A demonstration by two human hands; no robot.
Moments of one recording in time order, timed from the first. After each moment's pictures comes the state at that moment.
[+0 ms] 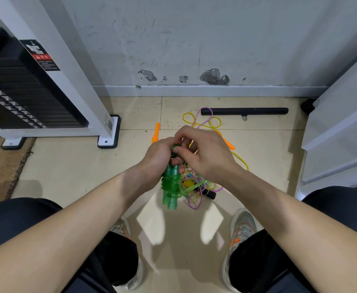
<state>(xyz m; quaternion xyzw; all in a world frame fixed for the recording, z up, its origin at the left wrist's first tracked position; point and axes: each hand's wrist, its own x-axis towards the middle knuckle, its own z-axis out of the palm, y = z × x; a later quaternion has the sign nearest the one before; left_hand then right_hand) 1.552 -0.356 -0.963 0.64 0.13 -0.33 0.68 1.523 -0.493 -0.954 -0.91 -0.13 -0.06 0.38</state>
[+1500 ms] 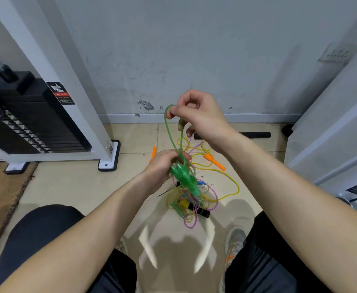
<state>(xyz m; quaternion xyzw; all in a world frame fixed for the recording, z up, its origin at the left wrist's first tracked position) 1.558 -0.359 -0.939 0.66 0.05 -0.30 0.69 1.557 -0.485 -0.827 -0.74 -0.01 -0.01 0.67</state>
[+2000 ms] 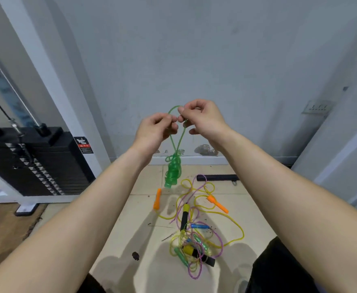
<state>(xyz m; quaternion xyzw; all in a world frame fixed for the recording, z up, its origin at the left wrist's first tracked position) 1.635 -0.347 -0.763 0.71 -0.11 -0.03 0.70 1.610 -0.496 -0.730 -0.76 -0.01 -0.08 0.64</state>
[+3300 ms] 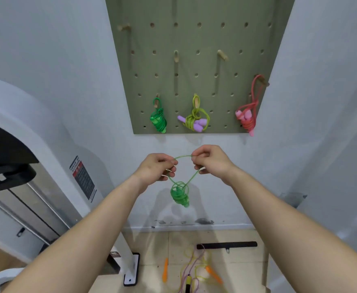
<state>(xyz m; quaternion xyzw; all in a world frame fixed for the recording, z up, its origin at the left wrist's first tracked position) 1.782 -0.348 -0.216 0.79 -0.08 -0.18 0.58 1.756 -0.551 -0.214 -0.80 0.07 0.00 0.60</state>
